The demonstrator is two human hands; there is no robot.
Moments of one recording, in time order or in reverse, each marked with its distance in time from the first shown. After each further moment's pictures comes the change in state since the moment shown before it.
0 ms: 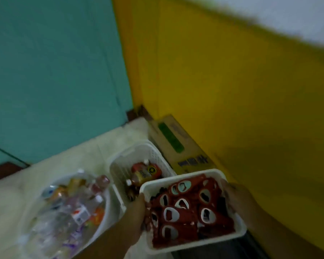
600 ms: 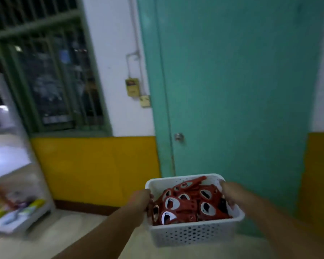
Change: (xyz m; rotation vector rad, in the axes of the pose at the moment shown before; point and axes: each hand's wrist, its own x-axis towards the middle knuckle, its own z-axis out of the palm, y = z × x) left_hand -0.387 0.140 -0.475 -0.245 0.713 0.573; right_hand -0.394 -0.409 0.315 -0.310 -0.514 -0.599
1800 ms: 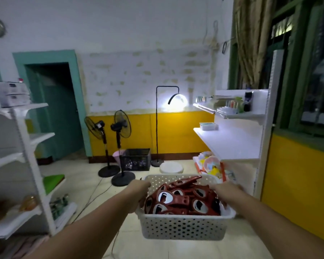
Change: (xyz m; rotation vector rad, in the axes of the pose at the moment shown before) left_hand 0.125 -0.077 -0.745 -0.318 1.146 -0.317; right_hand -0.145 -0.481 0.809 -0.332 -1.136 -0.727
